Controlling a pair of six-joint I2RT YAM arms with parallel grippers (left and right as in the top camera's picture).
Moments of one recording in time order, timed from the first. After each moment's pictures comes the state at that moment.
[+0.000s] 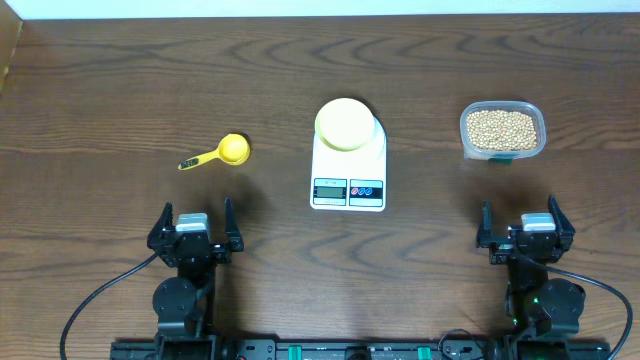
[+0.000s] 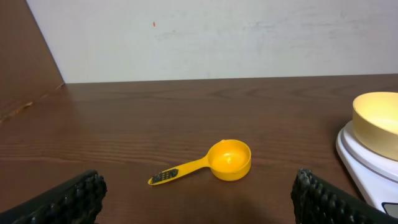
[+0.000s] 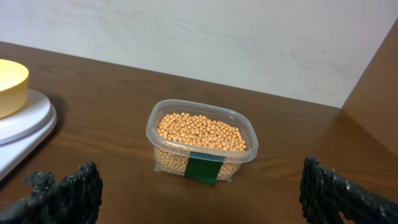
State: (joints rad) left arm 0.00 0.01 0.02 -0.11 -0.08 0.06; right arm -0.03 0.01 0.01 -0.07 -0.01 -0.19
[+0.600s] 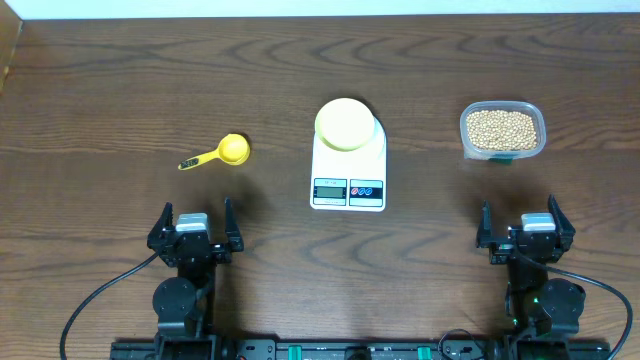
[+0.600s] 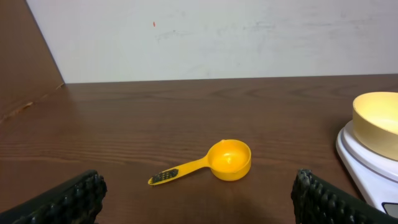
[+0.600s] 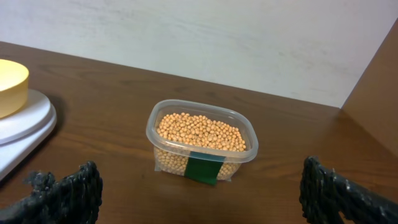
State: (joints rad) left arm 0.00 0.01 0.02 -0.11 -0.08 0.06; right arm -0.03 0.01 0.01 -0.07 -0.01 -0.19
